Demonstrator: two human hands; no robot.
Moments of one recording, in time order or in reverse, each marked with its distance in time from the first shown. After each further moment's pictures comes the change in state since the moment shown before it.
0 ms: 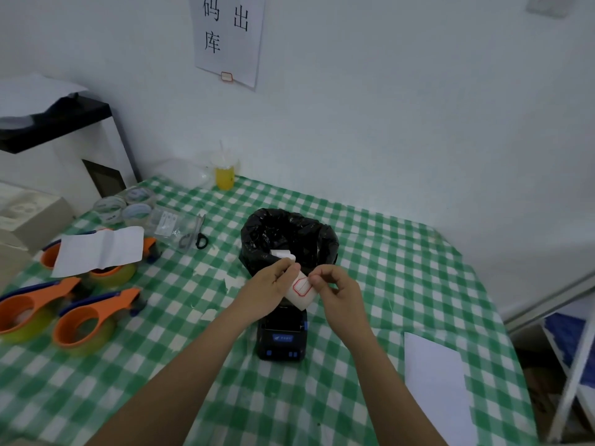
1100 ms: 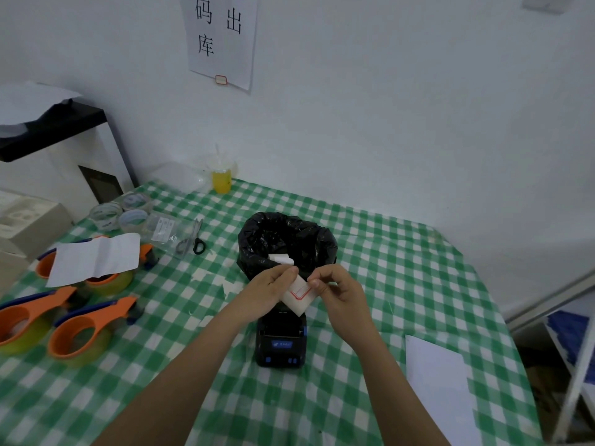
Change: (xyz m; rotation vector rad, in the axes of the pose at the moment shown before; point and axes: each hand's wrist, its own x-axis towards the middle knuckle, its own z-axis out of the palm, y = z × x) left_hand 0.010 0.007 -0.004 -0.056 -0.075 -0.077; right_hand 0.006 -0.006 -0.011 -0.037 -0.080 -0.119
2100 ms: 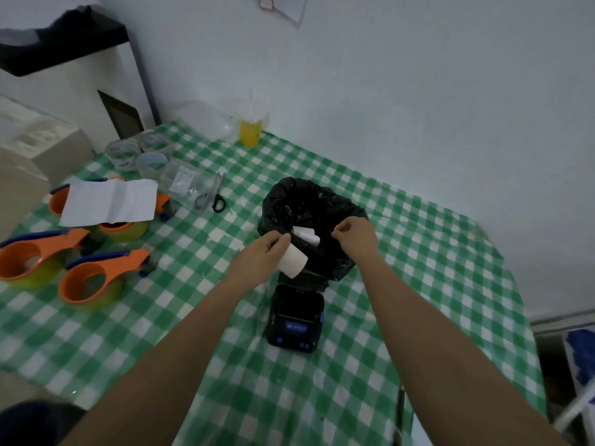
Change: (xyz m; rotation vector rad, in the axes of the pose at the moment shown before) left_hand 0.036 -0.066 -0.037 0.067 0.231 -0.198; right_hand 0.154 0.081 0.025 -0.646 -0.058 0.411
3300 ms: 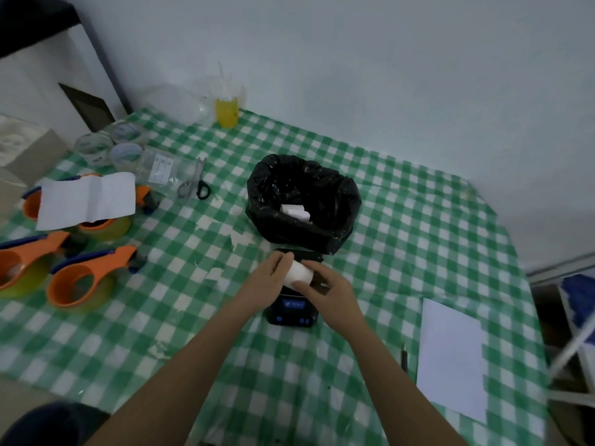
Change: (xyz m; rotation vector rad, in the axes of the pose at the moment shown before) left_hand -0.036 -0.024 0.052 -0.101 -0.152 -0.118; right_hand -0.139 0.051 0.050 0.497 -0.219 -0.065
